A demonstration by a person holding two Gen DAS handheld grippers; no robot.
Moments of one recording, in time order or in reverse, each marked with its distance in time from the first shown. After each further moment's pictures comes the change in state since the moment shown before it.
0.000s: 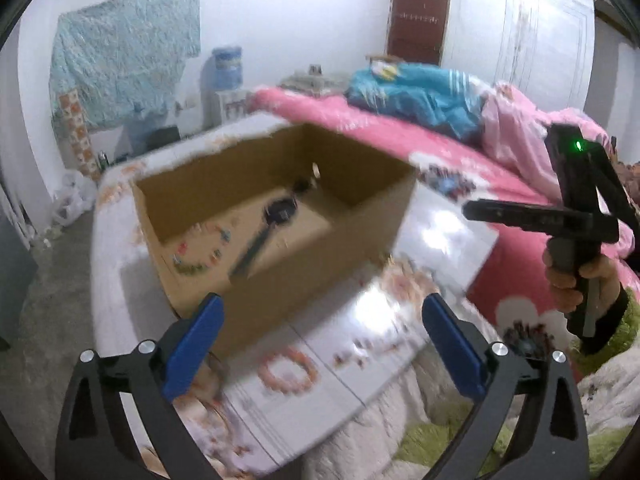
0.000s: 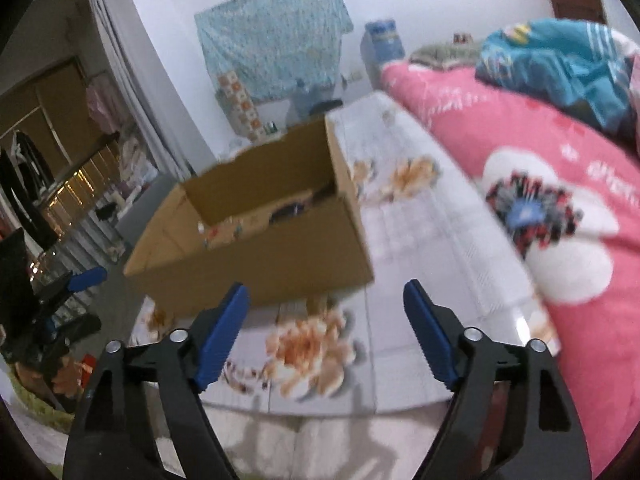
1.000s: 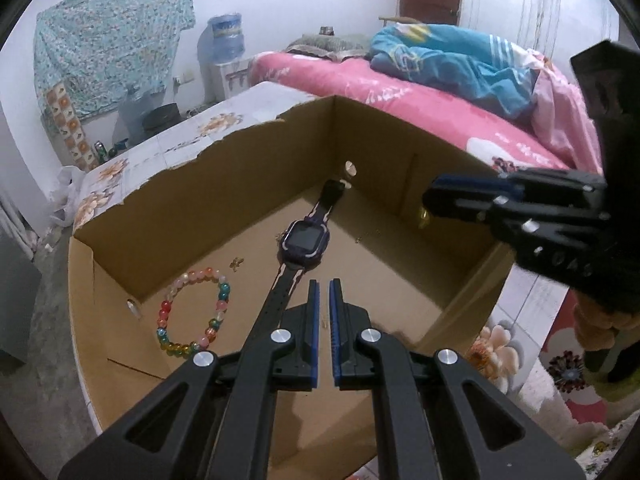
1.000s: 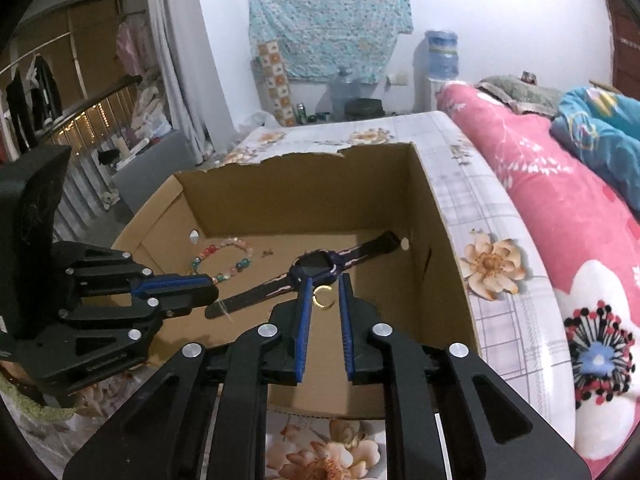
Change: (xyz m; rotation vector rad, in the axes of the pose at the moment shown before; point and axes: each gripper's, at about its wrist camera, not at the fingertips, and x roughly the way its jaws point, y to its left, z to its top) left arm 0.127 0.032 0.085 0.037 0.124 0.059; right arm 0.086 0.055 0.082 -0.247 -0.018 0.007
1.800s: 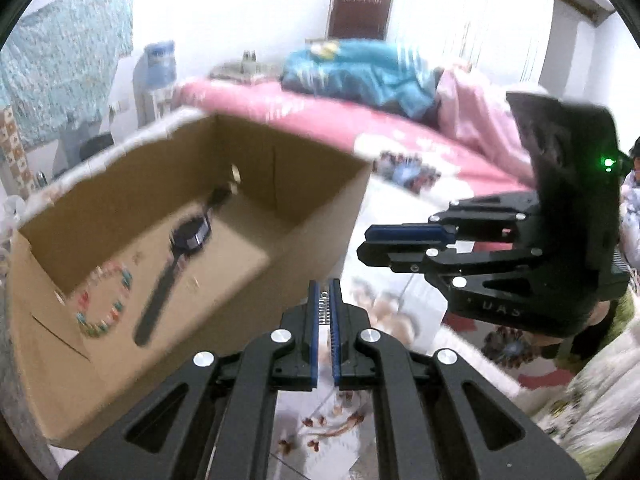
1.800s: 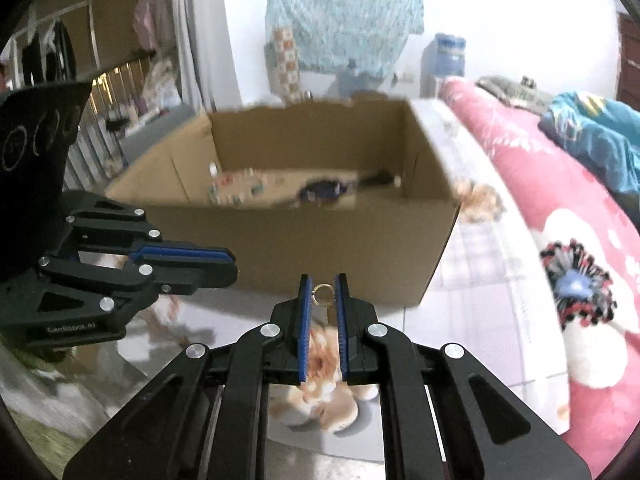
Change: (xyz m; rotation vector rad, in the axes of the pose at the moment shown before) left arm -0.048 -0.063 -0.038 0.089 -0.138 -0.248; right arm -0.058 0.015 -0.055 -0.081 -0.013 -0.007
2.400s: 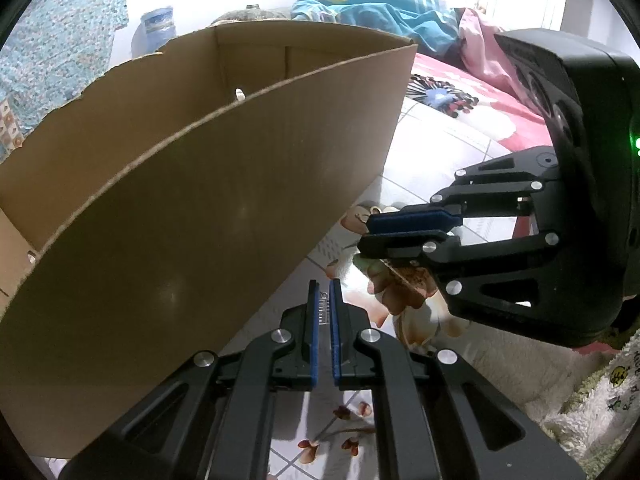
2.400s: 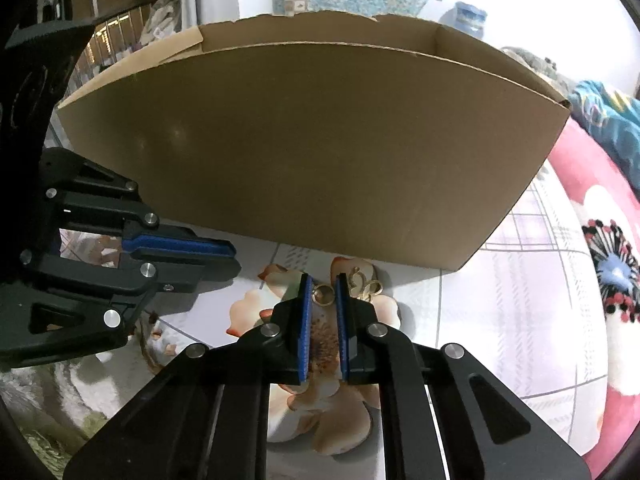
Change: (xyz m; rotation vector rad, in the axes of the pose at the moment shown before) left arm 0.069 0.009 -0.049 0.029 0.191 0.061; right arm 0.077 0.015 -0.040 -0.094 0.223 -0.058
